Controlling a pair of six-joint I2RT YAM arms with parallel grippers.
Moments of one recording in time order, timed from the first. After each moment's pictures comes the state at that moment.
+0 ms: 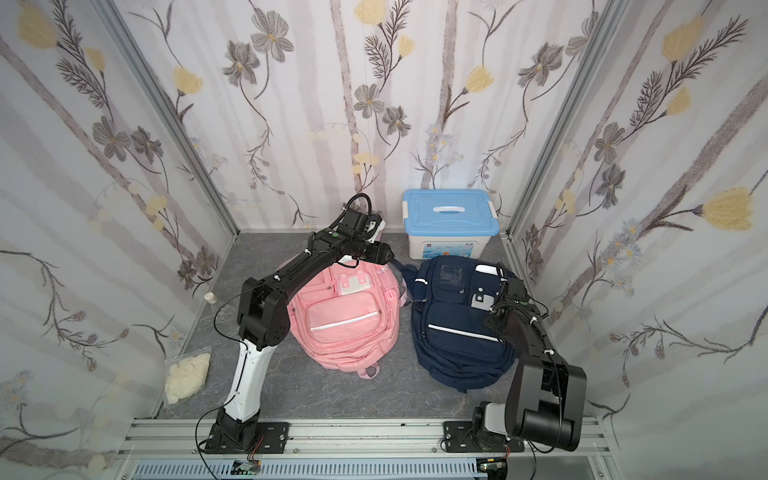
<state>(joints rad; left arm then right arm) -0.56 2.31 2.17 -0.67 0.34 -0.25 -0.25 1.38 0.81 -0.67 0.16 0.52</state>
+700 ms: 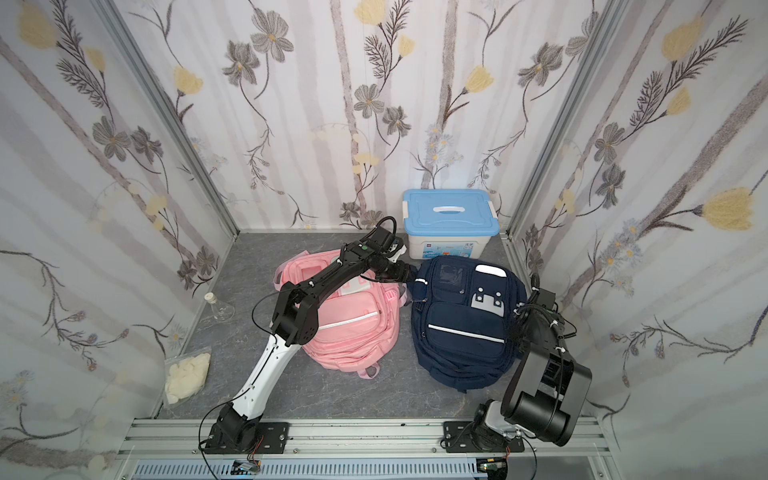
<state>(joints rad) -0.67 2.57 2.40 -0.81 0.47 -0.42 -0.50 1.41 0.81 -0.69 0.16 0.52</state>
